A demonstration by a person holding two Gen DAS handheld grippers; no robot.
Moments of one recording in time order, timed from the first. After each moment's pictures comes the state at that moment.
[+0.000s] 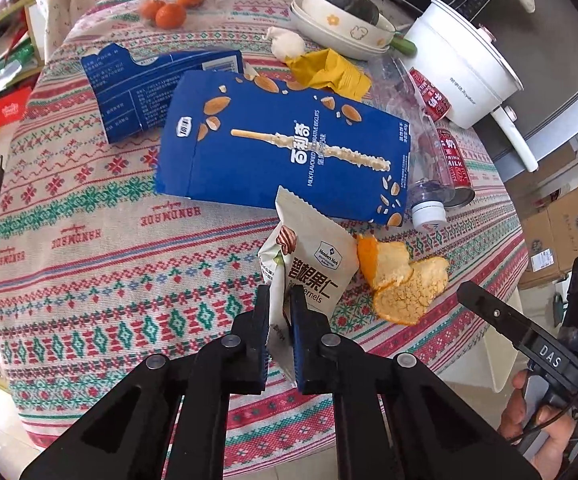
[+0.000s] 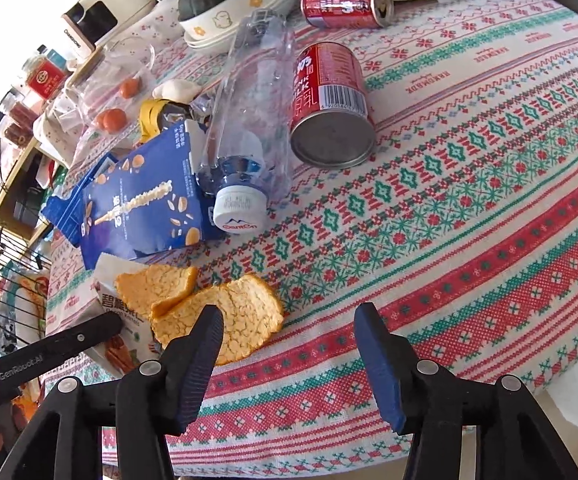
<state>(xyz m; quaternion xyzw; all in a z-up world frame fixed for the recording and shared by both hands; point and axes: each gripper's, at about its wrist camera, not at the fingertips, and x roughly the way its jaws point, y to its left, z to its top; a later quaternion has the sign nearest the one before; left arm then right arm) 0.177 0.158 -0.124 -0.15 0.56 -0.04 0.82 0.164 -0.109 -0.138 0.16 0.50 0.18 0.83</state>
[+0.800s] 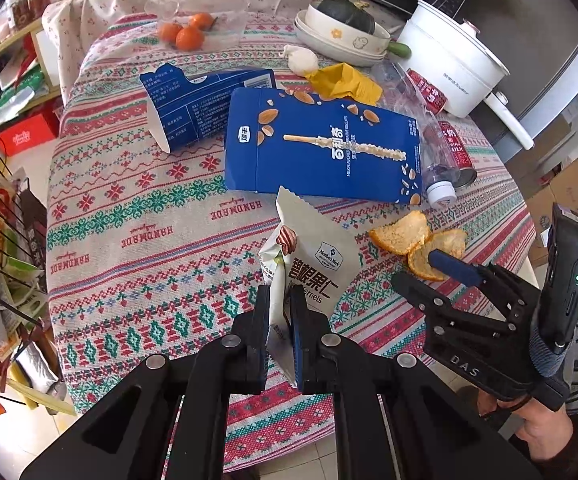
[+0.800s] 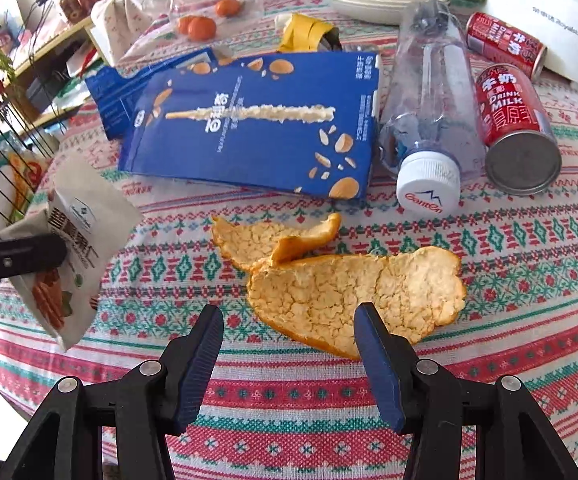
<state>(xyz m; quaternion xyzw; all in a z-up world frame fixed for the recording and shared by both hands) 0.143 0.195 -0.111 -0.10 0.54 -0.05 0.83 0.147 0.004 -0.157 -0.03 0.47 0.23 0.85</state>
